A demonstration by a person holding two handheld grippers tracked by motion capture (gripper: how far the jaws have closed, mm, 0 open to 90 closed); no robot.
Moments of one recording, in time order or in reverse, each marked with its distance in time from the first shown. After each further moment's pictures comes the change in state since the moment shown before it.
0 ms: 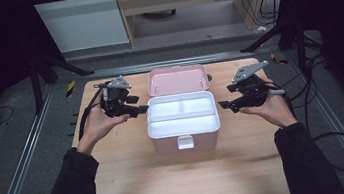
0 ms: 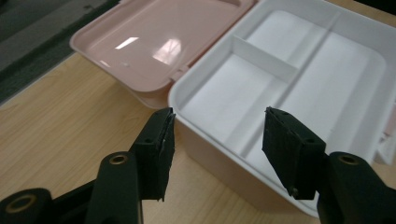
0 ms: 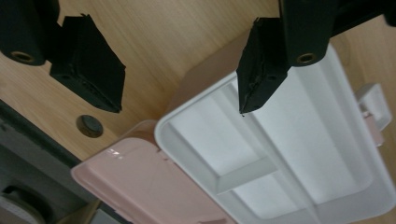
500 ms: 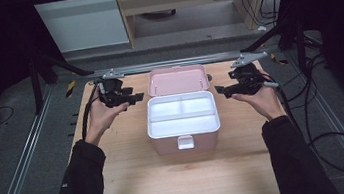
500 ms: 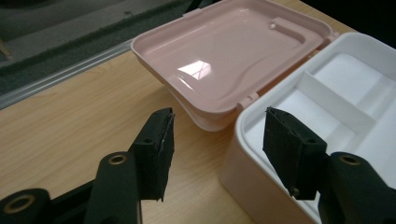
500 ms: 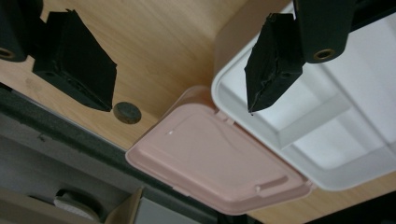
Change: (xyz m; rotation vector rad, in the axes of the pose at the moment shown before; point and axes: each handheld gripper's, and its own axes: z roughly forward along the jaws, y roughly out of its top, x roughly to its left) left arm 0.035 0.000 0.019 -0.113 0.084 -0.171; right arm -0.025 0.012 0.023 -0.094 -0.128 0.159
